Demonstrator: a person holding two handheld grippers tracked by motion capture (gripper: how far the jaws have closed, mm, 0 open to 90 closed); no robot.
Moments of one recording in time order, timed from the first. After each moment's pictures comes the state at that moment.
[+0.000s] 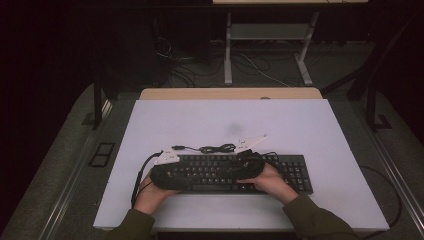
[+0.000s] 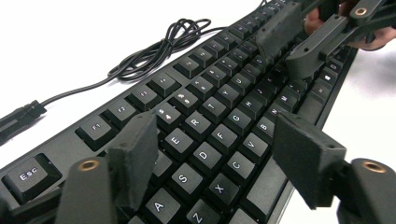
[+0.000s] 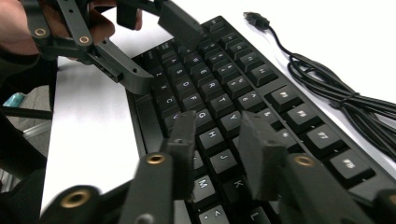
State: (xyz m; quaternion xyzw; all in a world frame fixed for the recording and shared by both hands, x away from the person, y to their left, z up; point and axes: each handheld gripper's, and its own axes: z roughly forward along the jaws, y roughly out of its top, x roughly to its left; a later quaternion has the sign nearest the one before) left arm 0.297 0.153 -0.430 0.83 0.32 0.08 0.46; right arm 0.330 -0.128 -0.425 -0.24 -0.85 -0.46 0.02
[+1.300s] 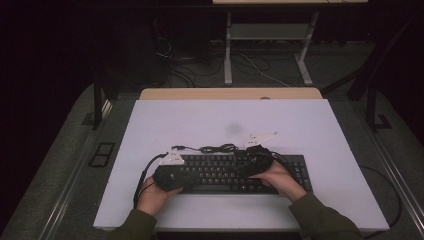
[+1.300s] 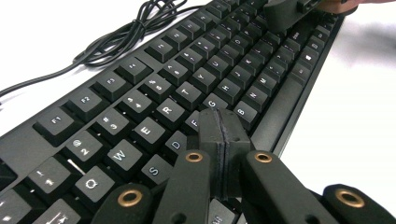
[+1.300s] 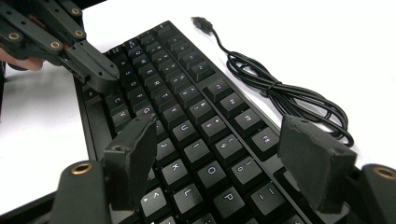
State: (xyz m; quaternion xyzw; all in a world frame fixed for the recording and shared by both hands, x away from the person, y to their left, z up) left arm 0.294 0.144 -0.430 0.85 0.30 0.04 0.43; right arm 0.340 -0.151 -0.426 -0.29 -0.84 -0.46 -0.03
